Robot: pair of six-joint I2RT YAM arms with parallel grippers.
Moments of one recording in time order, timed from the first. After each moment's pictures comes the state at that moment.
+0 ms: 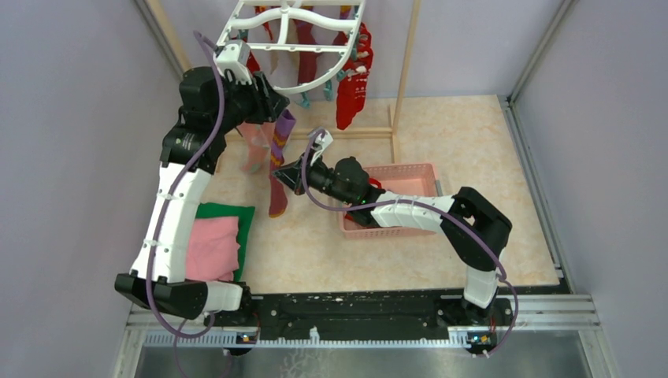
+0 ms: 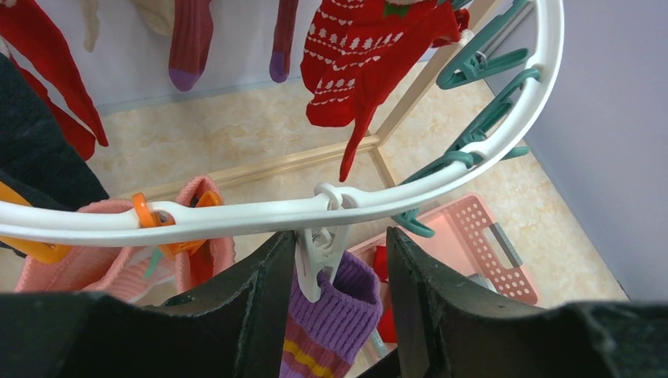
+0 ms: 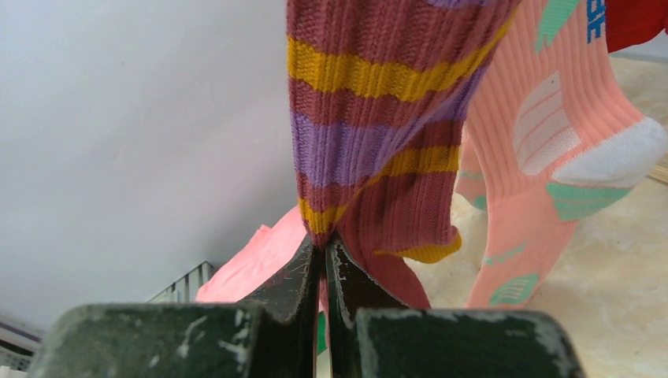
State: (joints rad) left arm -0.21 1.32 1.69 -0.58 0.30 -0.26; right arm 1.00 1.84 1.19 0.80 -0.12 0.48
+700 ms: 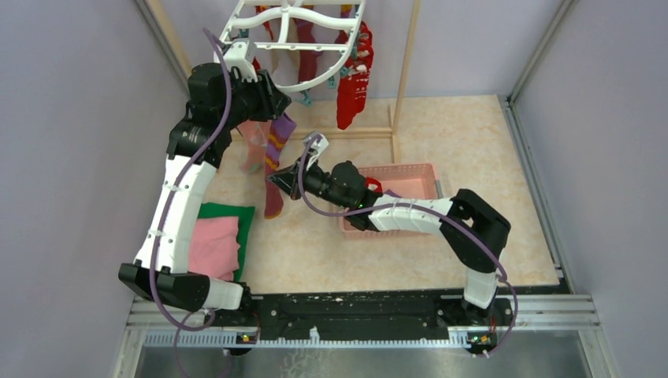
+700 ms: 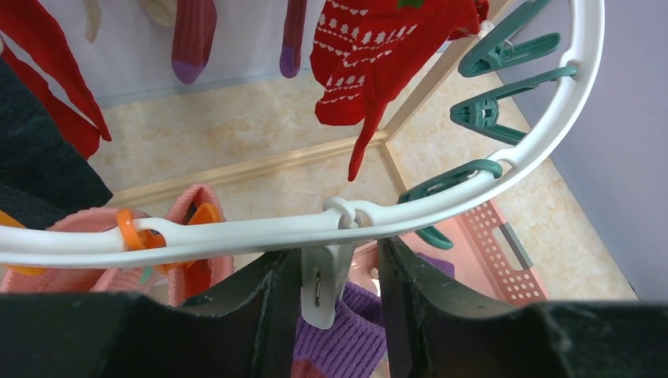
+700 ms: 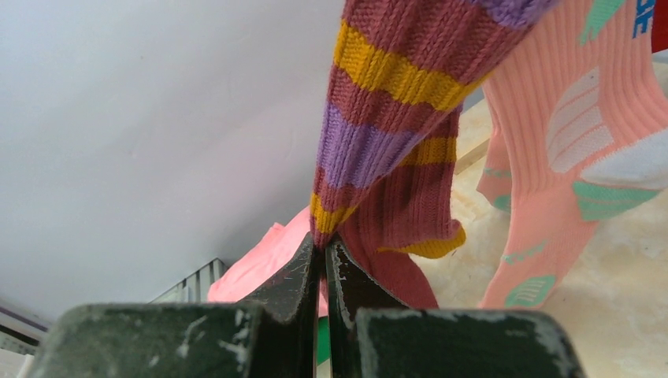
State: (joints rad) left arm -0.22 1.38 1.72 -0.59 0.27 -0.26; right arm 1.03 1.84 1.20 0.81 -0.11 0.47
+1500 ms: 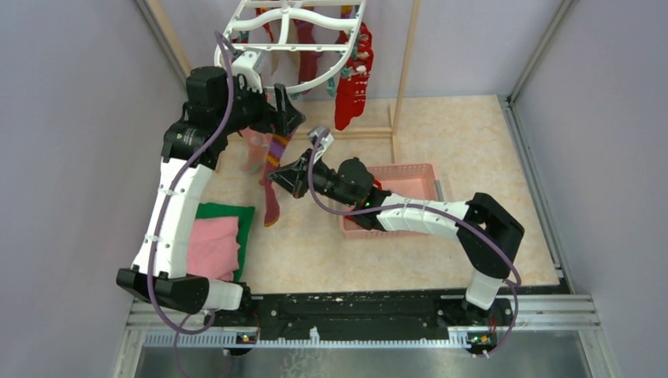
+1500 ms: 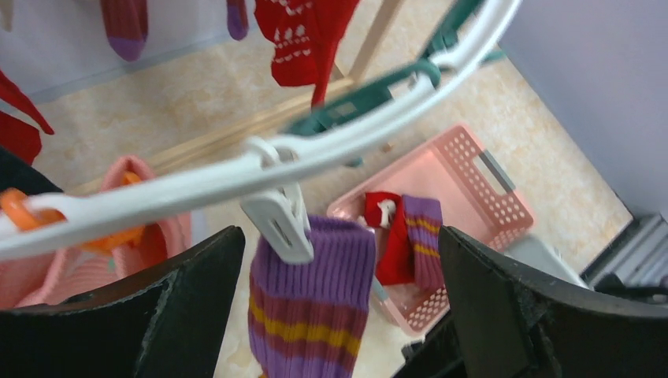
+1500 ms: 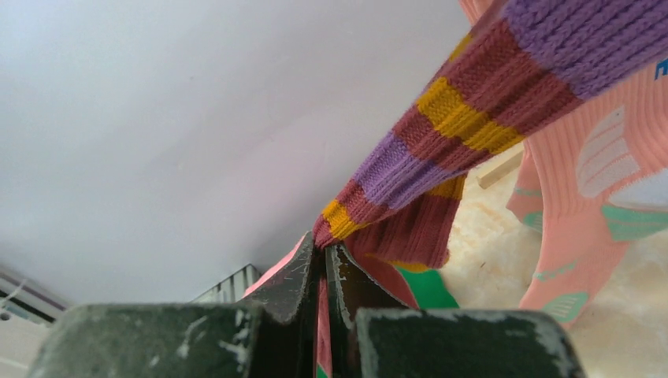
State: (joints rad) left arm -0.22 1.38 1.75 -0.70 0.40 -0.15; right arm 1.04 1.77 1.20 0.77 -0.12 0.49
